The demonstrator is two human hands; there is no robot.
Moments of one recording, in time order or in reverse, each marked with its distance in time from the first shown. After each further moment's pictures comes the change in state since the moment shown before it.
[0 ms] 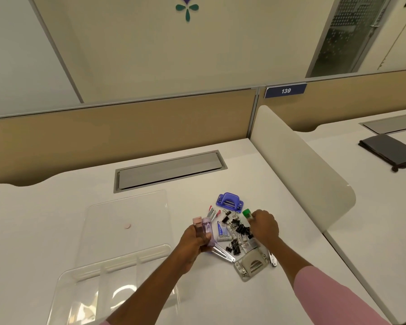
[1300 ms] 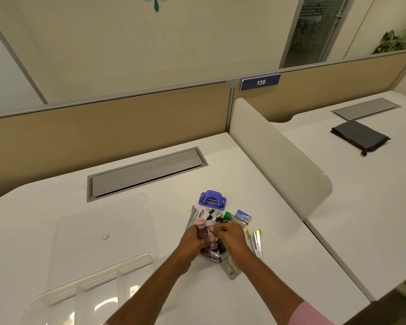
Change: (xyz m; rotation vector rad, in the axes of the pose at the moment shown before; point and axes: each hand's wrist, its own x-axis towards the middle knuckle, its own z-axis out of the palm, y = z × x) left_hand 0.020 0.001 0.033 0.212 -0.132 0.004; right_hand -0.079 -0.054 -0.013 0.964 -0.209 0.183
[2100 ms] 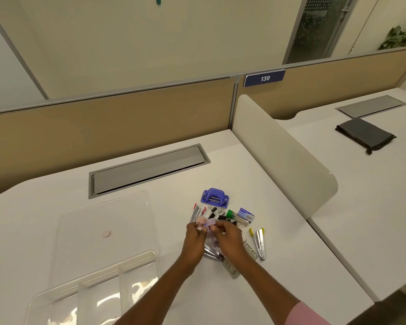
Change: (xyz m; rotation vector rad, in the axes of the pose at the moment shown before) left_hand 0.004 -0.015 0.010 0.177 0.287 0.014; right_hand 0.011 0.026 0.019 -0.220 0.060 -0.133
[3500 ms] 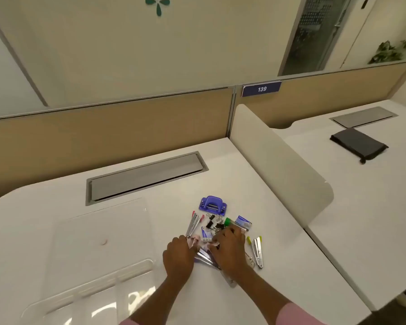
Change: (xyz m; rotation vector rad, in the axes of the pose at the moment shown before) left_hand 0.015 -0.033 -0.018 0.936 0.243 0.028; right_hand 0.010 0.022 -0.001 -0.825 0.188 -0.357
